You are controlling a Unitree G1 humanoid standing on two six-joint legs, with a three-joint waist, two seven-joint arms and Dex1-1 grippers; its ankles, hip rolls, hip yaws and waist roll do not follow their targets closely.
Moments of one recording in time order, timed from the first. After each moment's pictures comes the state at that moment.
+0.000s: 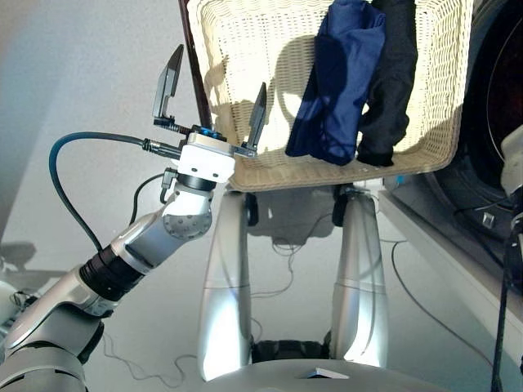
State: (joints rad) left arm -0.53 0.75 -0.60 -0.23 -0.02 -0.32 0.67; right arm -0.85 -0.73 0.15 0.74 0.64 -0.39 -0.80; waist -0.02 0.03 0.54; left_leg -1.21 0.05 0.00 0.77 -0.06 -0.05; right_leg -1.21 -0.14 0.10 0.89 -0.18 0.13
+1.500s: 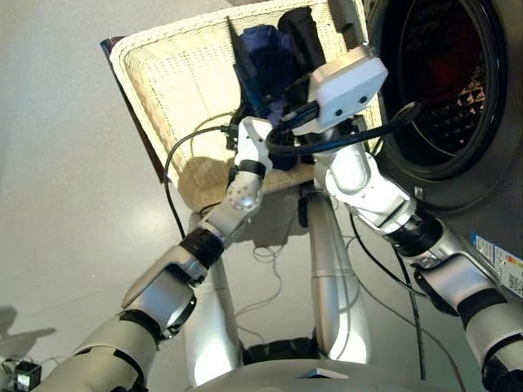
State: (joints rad) left arm -0.76 0.22 -0.58 0.66 -0.47 -0.28 0.48; right arm -0.93 -0.38 0.70 -0.08 0.22 -0.33 -0.42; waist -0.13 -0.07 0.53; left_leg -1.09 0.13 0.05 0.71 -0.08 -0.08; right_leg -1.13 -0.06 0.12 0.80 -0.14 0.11
